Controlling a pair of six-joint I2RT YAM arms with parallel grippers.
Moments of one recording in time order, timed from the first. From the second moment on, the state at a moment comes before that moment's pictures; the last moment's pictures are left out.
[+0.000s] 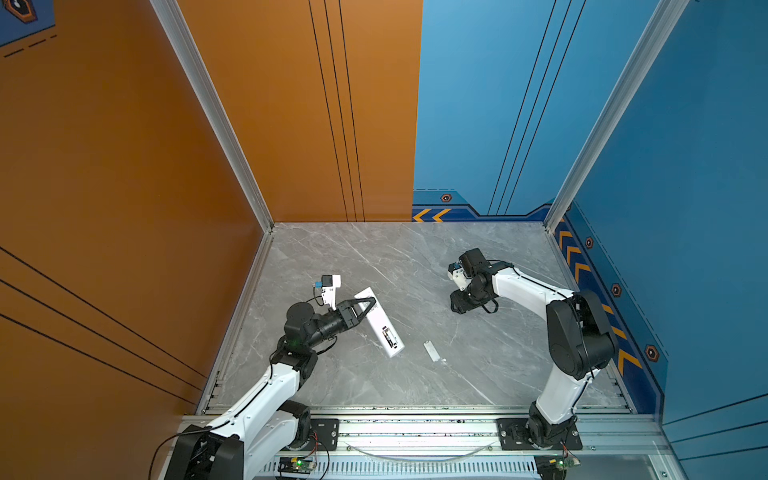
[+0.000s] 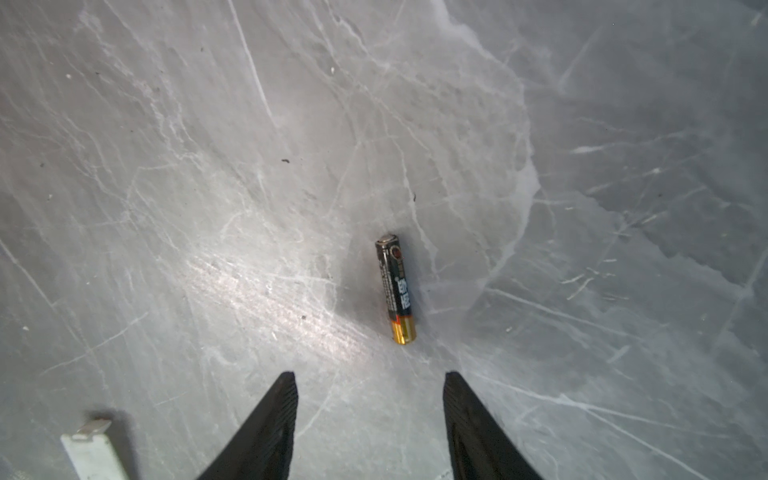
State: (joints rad) left arm -0.24 0.95 0.31 0.57 0.70 -1.04; right arm 0.37 1.81 1.22 -0.70 -0.09 -0.05
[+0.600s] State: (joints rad) left arm -0.24 1.00 0.32 0.57 0.70 -1.04; right arm 0.34 1.89 1.25 -0.68 -0.10 -0.05
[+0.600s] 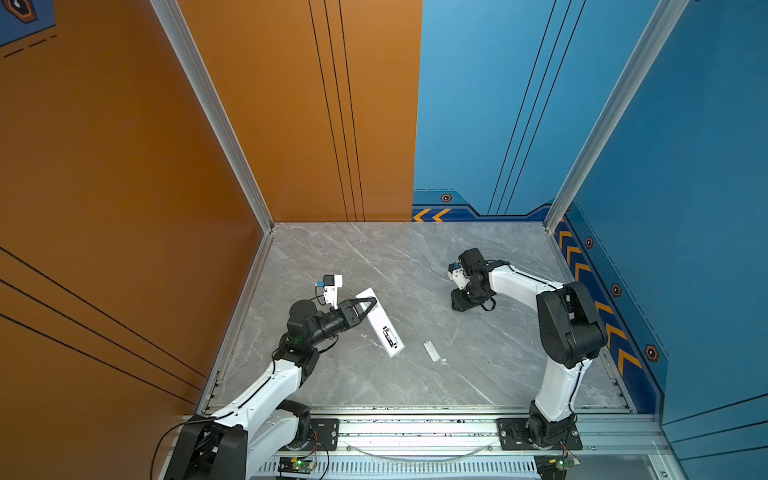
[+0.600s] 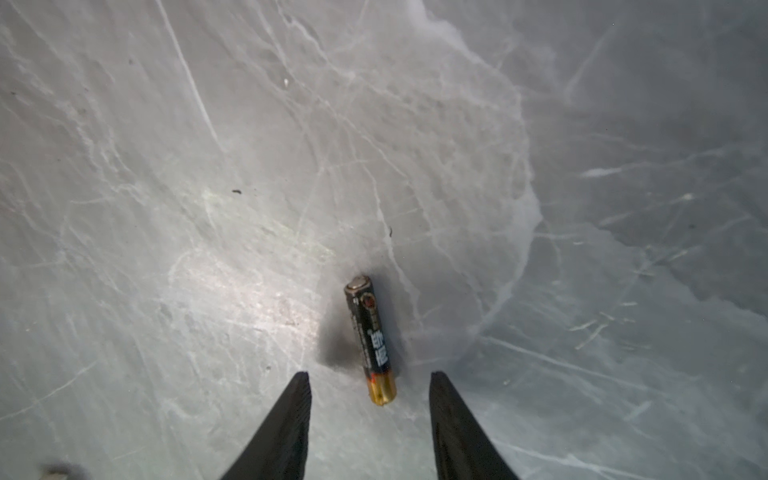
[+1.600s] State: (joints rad) left arm -0.24 1.02 0.34 0.60 0.70 -1.04; right arm 0.33 1.92 1.27 -0.68 -0.11 -0.06
